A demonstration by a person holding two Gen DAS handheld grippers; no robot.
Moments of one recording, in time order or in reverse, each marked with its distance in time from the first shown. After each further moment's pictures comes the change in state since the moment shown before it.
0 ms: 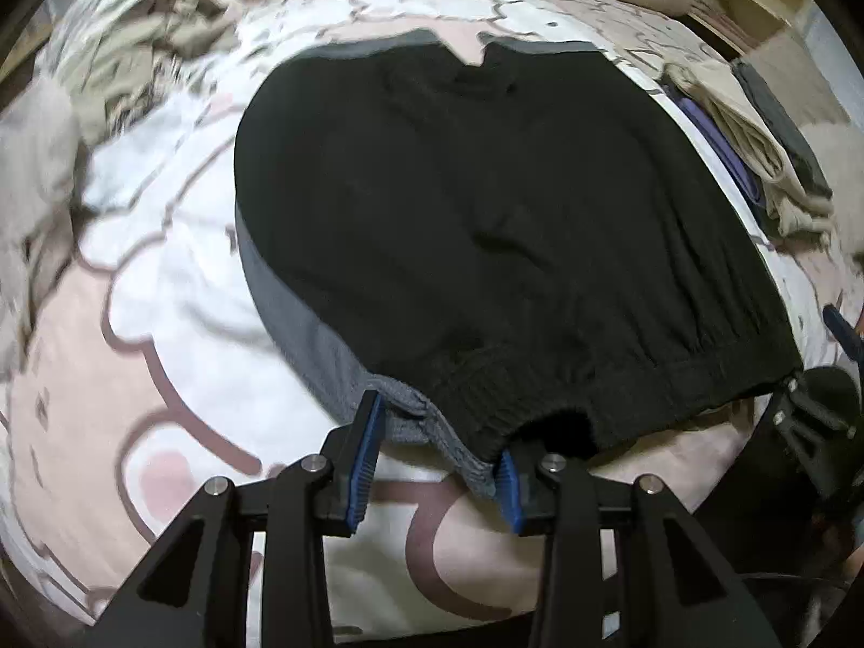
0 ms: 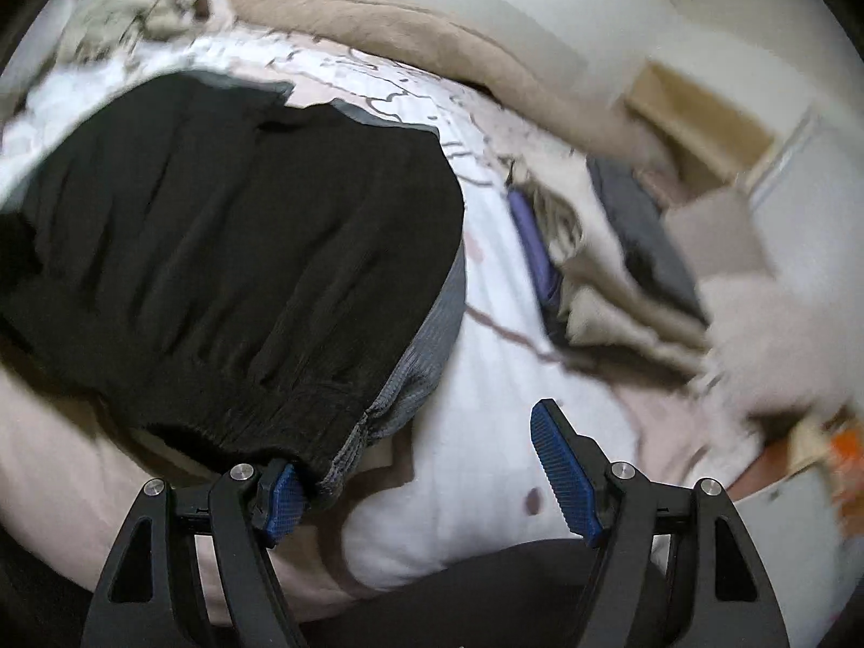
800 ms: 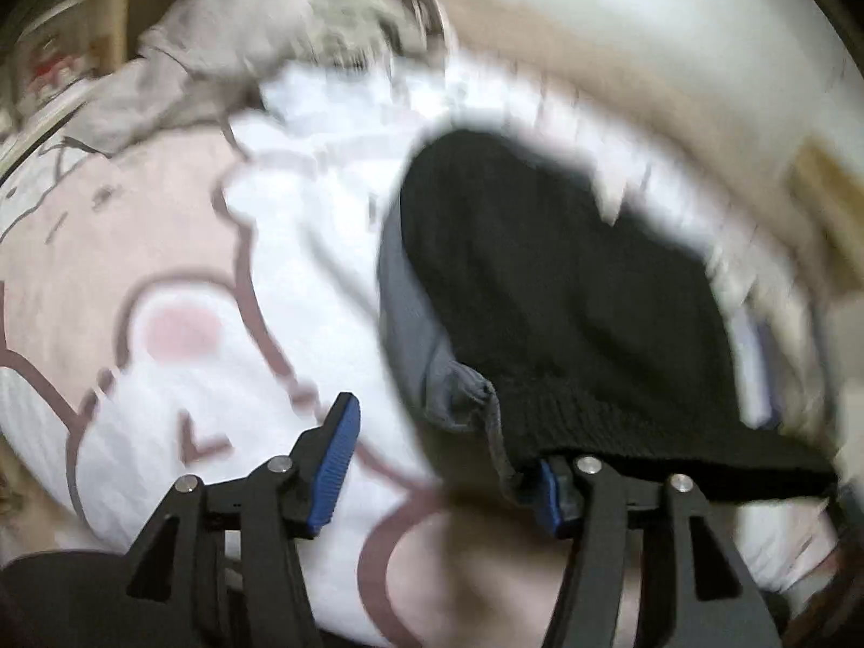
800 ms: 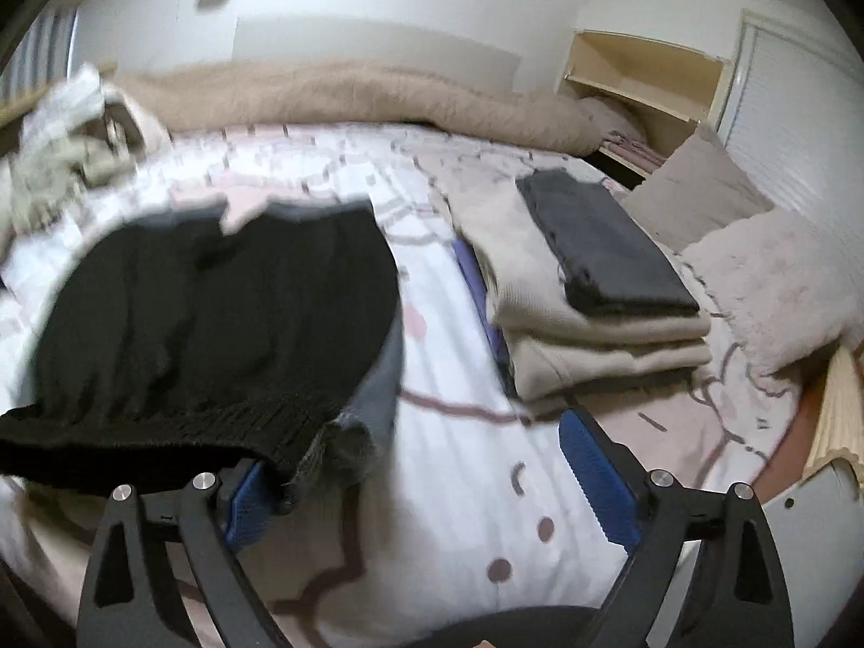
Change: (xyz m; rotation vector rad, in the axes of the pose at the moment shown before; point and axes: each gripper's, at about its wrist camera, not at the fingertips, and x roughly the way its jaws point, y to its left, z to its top) left arm -0.058 0.012 -0.048 -0.535 -0.451 0.067; right arm -0.008 -0.106 0.031 0.391 -0.103 0.165
